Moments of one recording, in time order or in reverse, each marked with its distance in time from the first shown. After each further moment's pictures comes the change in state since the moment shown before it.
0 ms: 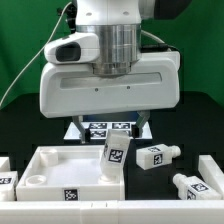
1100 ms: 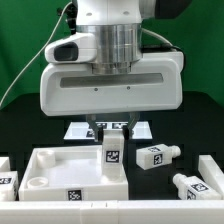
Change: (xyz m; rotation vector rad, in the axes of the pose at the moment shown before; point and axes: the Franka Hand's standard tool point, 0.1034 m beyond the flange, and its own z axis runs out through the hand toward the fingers) arm 0.001 -0.003 0.000 0.011 0.001 0.192
